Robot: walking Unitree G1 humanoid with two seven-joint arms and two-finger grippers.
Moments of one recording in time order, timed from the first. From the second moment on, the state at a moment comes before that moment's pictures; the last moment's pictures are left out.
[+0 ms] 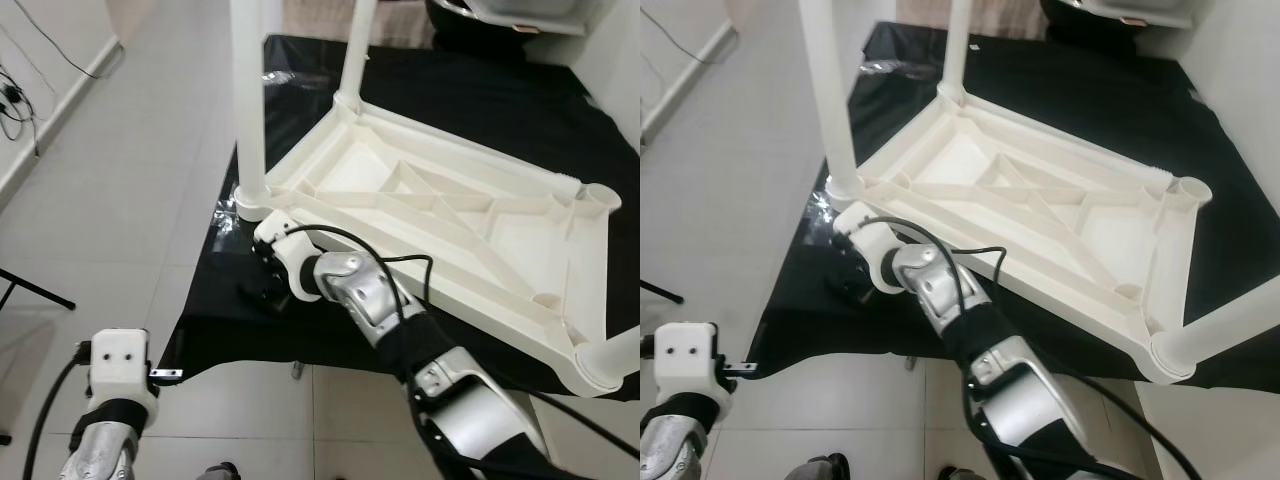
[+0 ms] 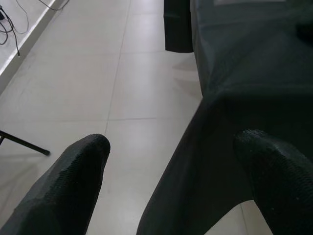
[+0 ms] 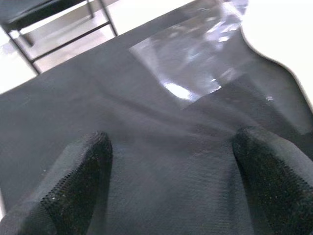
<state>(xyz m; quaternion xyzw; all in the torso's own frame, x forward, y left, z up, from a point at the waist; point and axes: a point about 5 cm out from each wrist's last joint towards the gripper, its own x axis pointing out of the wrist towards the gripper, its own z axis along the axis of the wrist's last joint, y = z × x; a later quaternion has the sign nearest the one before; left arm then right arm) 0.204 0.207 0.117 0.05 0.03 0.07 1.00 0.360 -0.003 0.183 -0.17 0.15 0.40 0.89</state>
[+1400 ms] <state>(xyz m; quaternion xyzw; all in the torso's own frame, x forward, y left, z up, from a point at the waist) 0.204 0.197 0.137 0.07 0.01 0.05 1.00 0.406 -0.038 0.275 0.07 -0.06 0.22 0.97</state>
